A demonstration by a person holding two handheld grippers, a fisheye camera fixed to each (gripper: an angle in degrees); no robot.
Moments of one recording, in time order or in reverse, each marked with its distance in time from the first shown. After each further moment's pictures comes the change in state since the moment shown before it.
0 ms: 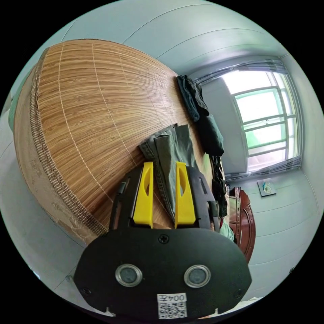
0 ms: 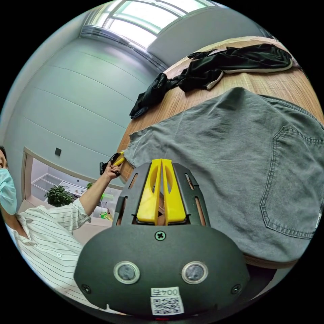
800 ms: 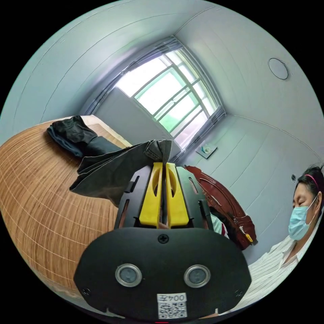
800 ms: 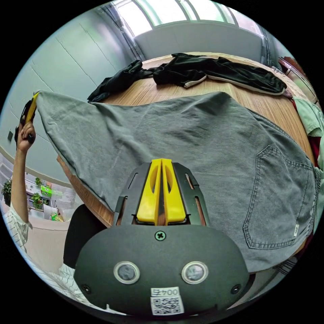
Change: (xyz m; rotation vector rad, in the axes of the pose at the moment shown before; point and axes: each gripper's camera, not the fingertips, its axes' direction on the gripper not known) left arm 0.307 0.010 -0.103 0.108 0.579 0.686; right arm -0.010 0.013 0.037 -0.053 0.470 -0.057
